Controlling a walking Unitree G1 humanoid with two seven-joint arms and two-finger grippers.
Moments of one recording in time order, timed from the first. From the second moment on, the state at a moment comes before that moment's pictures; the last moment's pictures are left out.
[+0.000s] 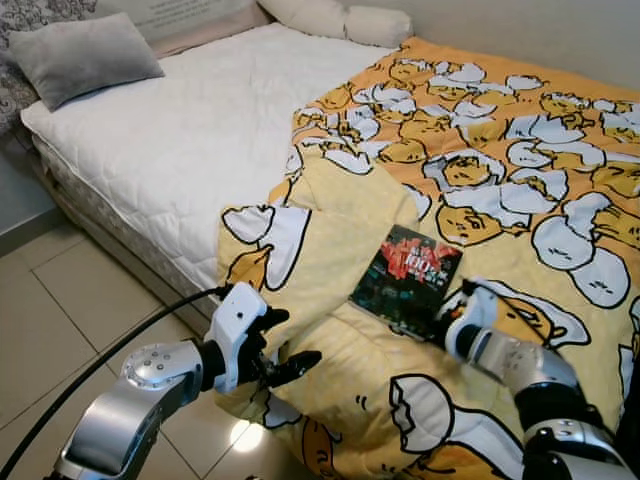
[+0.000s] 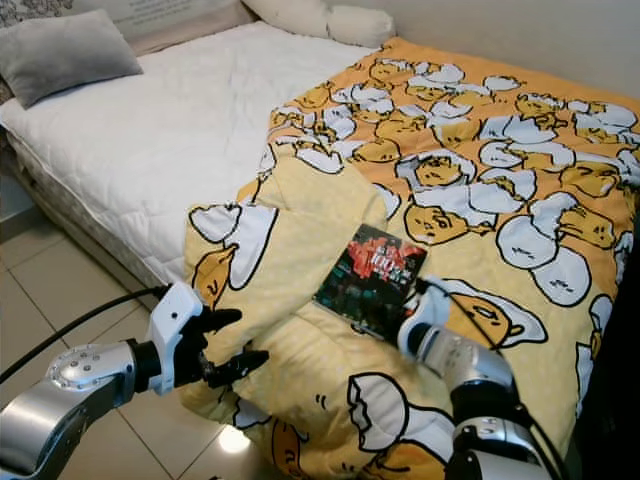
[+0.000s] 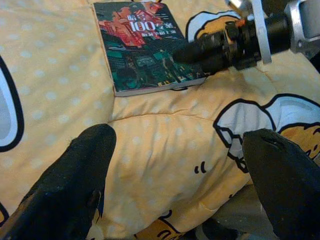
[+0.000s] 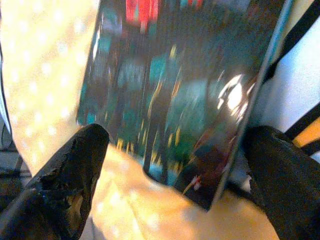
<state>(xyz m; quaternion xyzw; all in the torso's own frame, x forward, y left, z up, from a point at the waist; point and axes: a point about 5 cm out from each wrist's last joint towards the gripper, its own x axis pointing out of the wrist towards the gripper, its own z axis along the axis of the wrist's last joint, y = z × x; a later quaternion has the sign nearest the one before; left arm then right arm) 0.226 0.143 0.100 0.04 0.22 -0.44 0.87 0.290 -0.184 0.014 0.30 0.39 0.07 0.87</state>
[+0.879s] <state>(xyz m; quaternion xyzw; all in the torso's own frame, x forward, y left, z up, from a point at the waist) 0.225 0.150 0.093 0.07 0.24 -0.44 0.86 0.292 -0.174 -0.006 0.36 0.36 -0.03 0.86</state>
